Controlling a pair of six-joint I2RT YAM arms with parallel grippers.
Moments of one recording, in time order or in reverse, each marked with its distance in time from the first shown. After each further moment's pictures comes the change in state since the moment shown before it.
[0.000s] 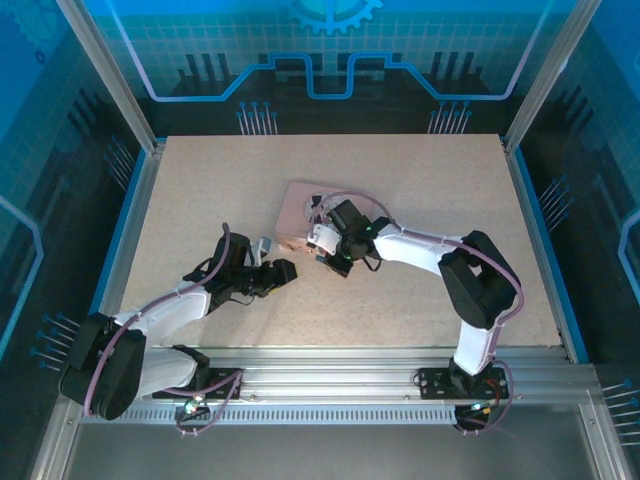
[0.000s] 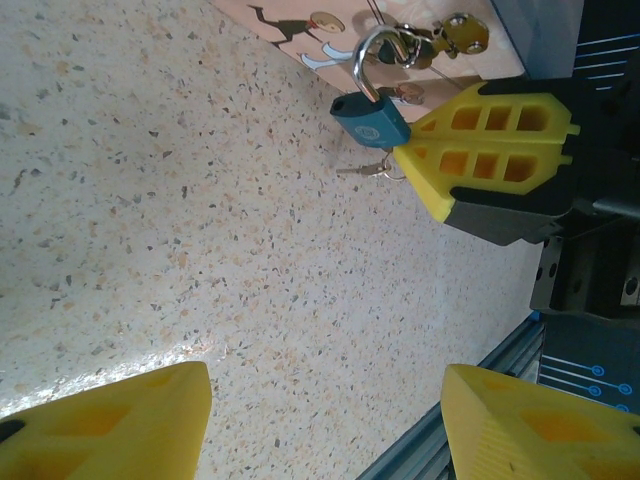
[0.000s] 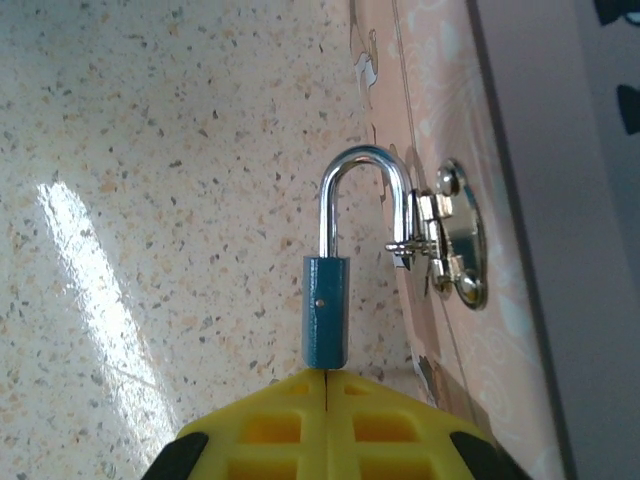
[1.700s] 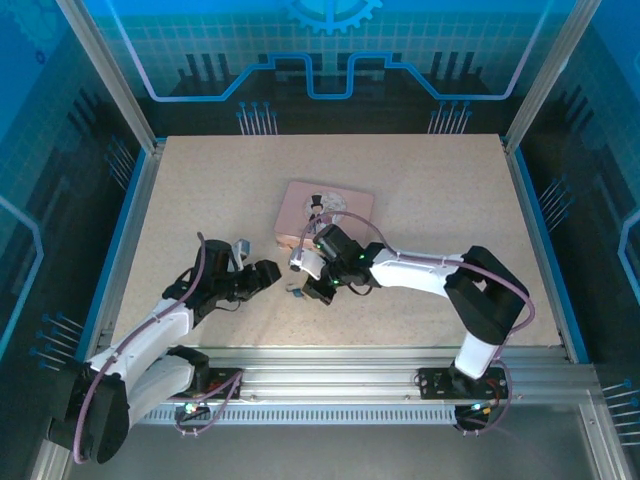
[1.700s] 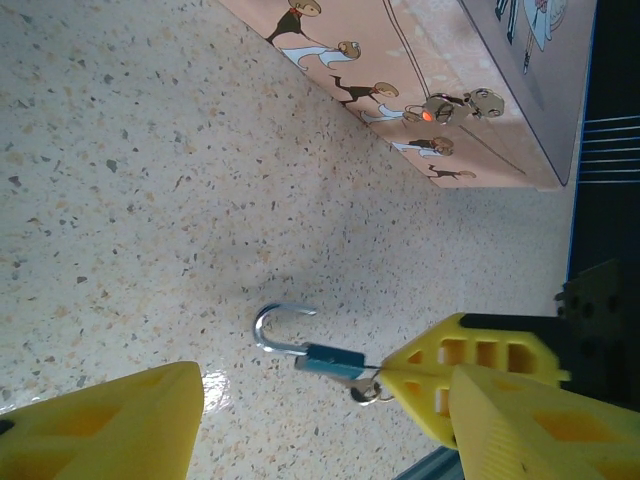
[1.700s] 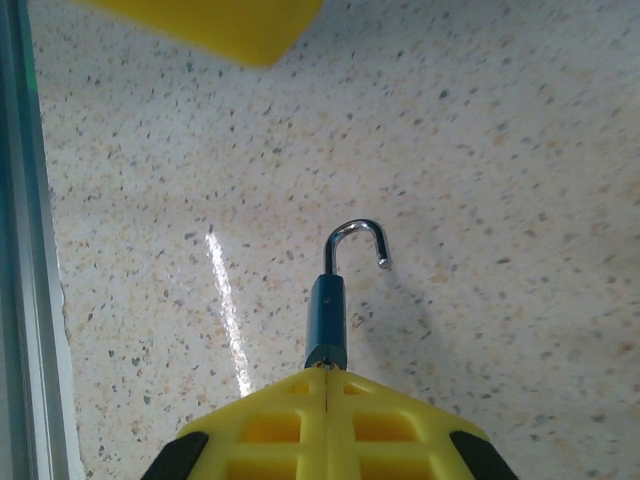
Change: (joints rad) left arm 0.077 -0.238 -0.046 -0.174 -0.096 -0.003; right arm 0.171 -0.094 -0.160 0.177 -0.188 0.222
